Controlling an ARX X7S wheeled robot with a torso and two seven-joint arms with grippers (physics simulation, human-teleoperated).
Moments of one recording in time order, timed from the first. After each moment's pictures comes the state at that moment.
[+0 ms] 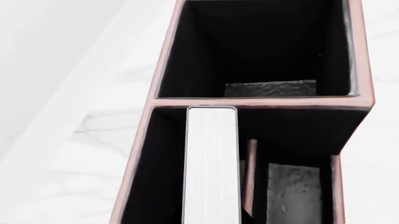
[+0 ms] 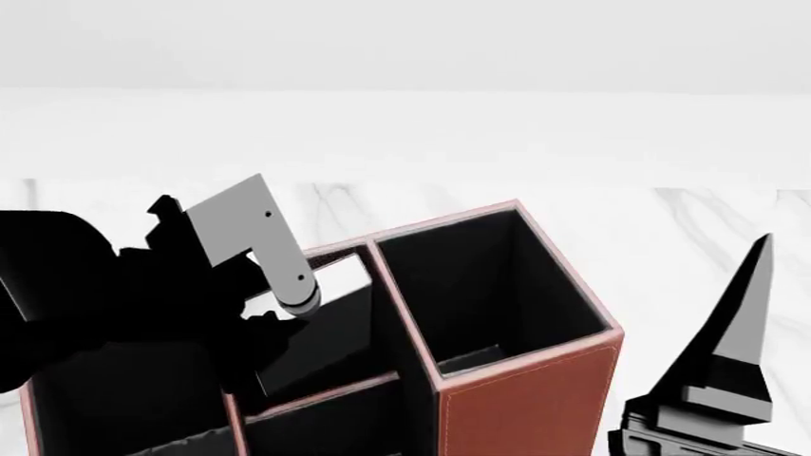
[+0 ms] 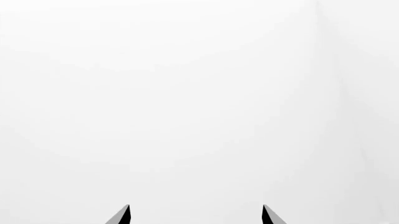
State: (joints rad) left arm -1.45 -0.45 1.35 -0.22 -0.90 -0.84 0.24; right arm -0.03 0.88 -0.07 -0.91 0.71 0.03 0.90
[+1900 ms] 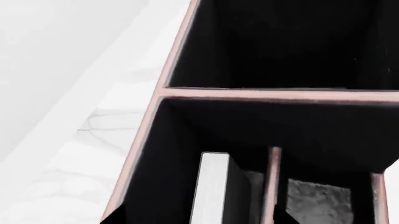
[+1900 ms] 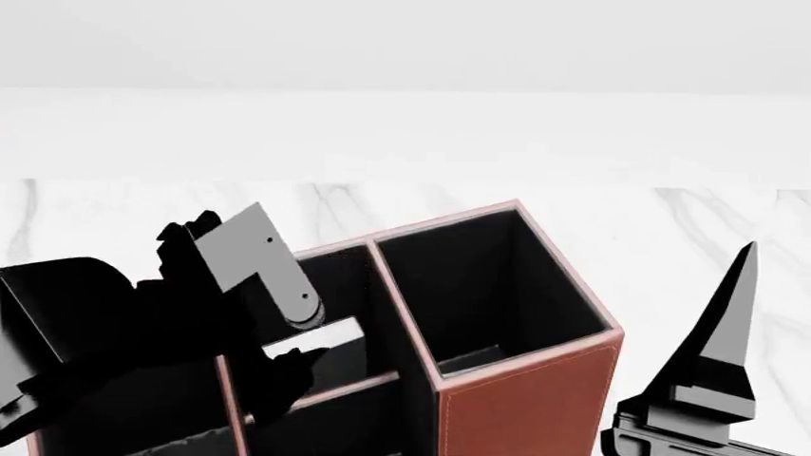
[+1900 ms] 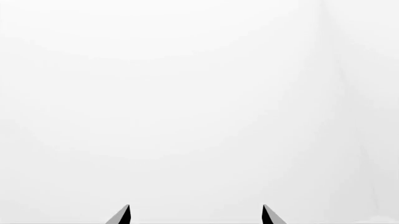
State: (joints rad) left arm -1.31 -0.41 1.32 -0.38 -0.80 -0.64 0.21; right arm -0.02 0.86 -0.09 -0.88 0.70 0.02 0.89
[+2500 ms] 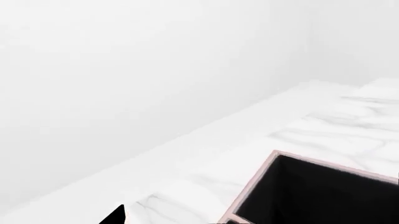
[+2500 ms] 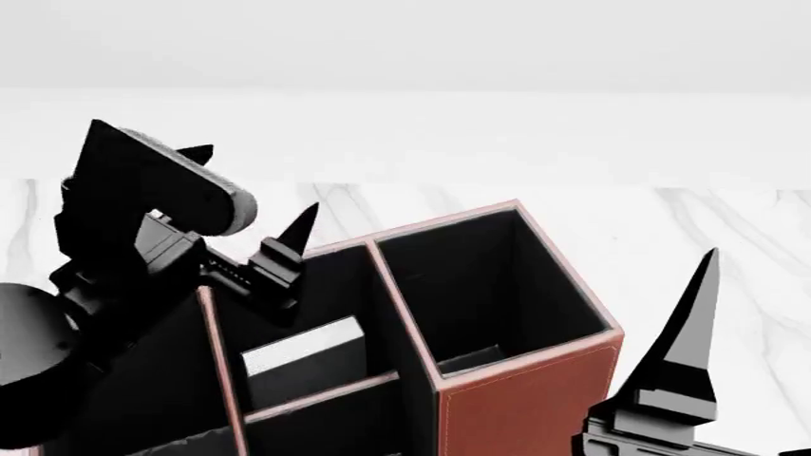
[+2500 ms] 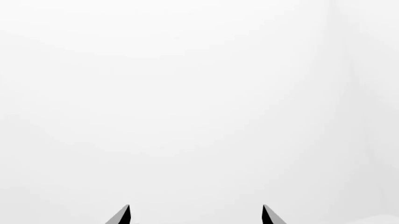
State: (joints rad) left arm -1.12 -0.59 0.97 0.11 -1.02 -0.50 -0.38; right arm 0.01 0.84 -0.15 -0.87 0.68 0.05 0.88
